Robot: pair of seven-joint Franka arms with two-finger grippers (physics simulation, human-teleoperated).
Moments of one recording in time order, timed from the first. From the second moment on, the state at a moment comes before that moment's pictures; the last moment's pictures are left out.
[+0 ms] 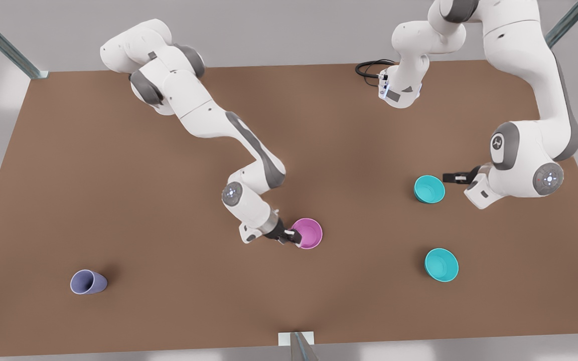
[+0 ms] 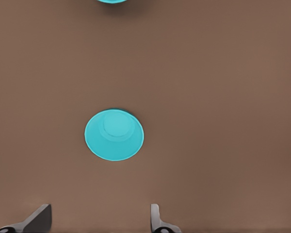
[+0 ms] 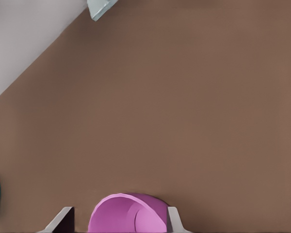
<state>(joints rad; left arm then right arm) -0.02 0.28 0.07 -1.74 -0.05 1.59 0.09 0.60 0.89 -0.02 -1.24 0.56 2.60 0.59</state>
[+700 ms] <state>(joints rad) 0.04 0.44 0.13 -2.10 -0.21 2.18 0.42 0.06 0.09 -0.02 -1.48 0.01 1.44 0.25</state>
